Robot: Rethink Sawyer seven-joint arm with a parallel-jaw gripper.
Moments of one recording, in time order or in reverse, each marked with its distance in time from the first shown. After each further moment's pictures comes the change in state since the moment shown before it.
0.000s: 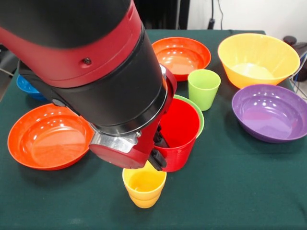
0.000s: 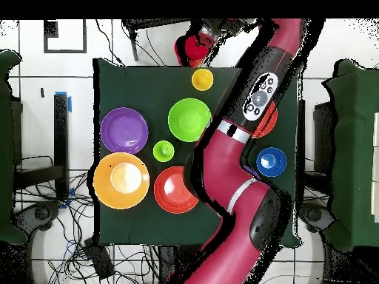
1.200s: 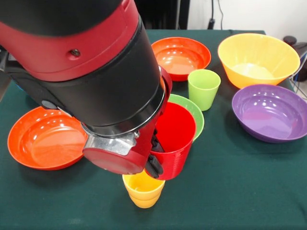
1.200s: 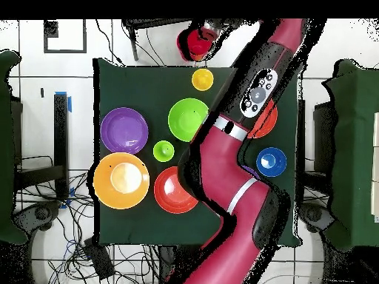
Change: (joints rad) arm 0.000 0.014 0.155 -0.010 -0.173 -0.038 -0.117
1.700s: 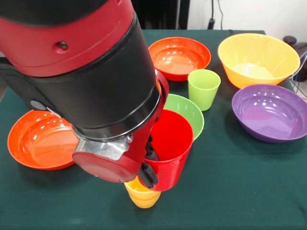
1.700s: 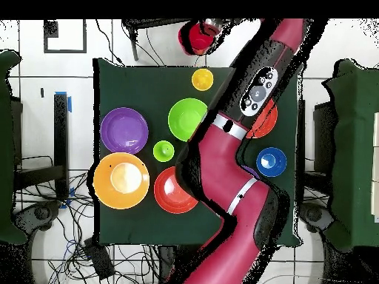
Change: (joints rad) arm 0.000 0.005 0.070 -0.008 -0.068 -0.053 -0.011
